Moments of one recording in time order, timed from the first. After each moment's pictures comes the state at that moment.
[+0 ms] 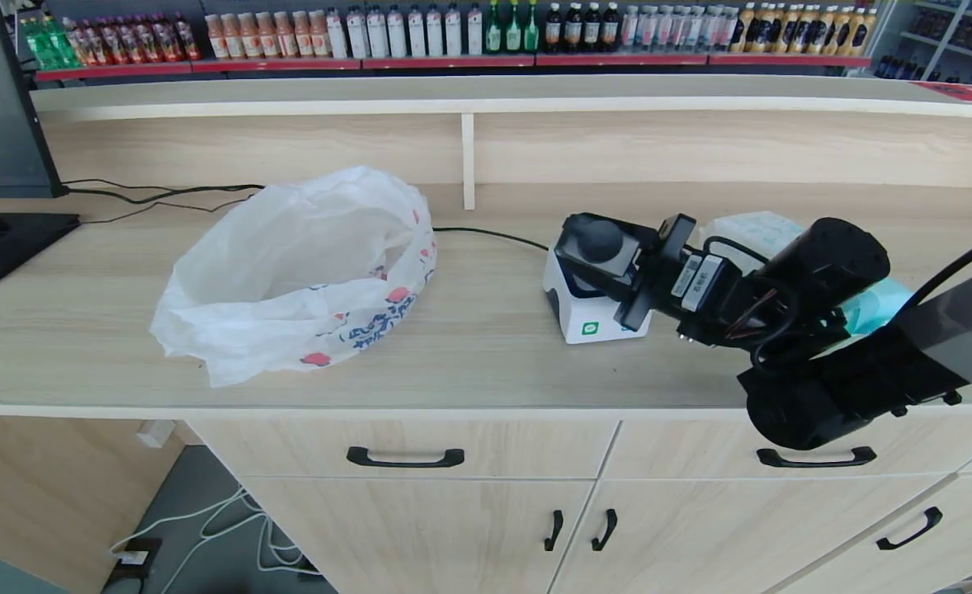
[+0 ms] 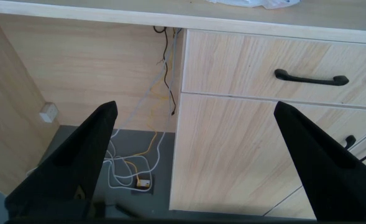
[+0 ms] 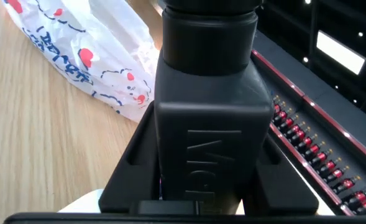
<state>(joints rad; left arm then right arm) 0.00 0.00 0.00 0.00 0.00 0.00 0.34 2.09 -1.07 -1.57 0.82 -0.77</state>
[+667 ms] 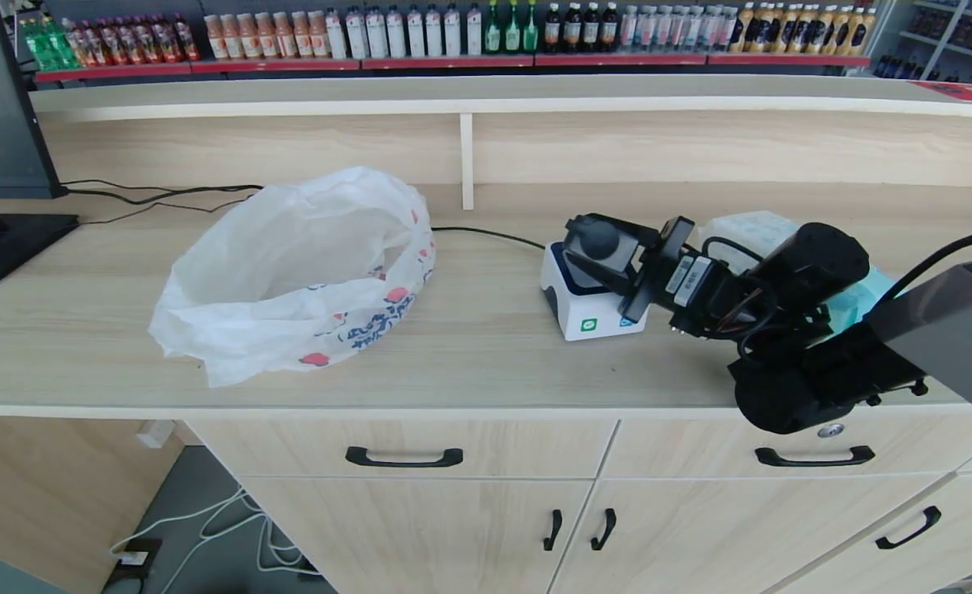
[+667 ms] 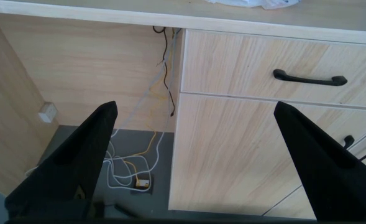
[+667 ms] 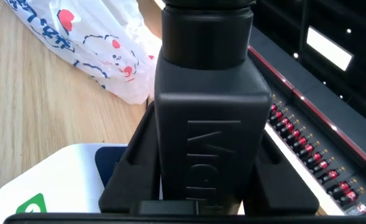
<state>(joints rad) 0.00 0.00 0.00 0.00 0.00 0.00 0.29 2.18 -1.16 -1.57 0.82 -0.78</state>
